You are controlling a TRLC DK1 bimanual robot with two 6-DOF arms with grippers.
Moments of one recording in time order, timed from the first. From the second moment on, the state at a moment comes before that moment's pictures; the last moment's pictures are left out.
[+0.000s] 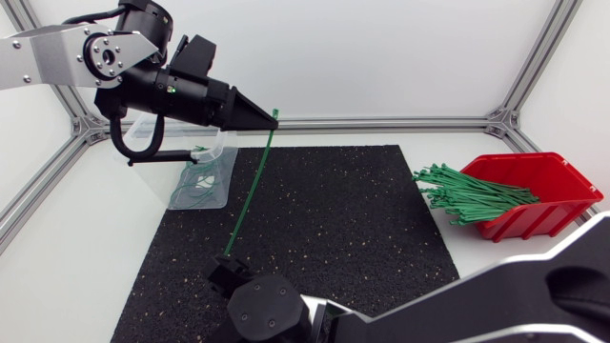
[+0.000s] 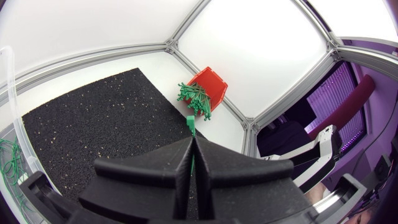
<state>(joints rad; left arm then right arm) -0.27 1.71 1.41 -0.56 1.00 0.05 1.25 1.98 0.72 0.94 0.49 -1.74</state>
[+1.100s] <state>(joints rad) -0.27 1.70 1.37 -0.56 1.00 0.08 1.23 1.96 0.74 0.95 0.49 -1.74</state>
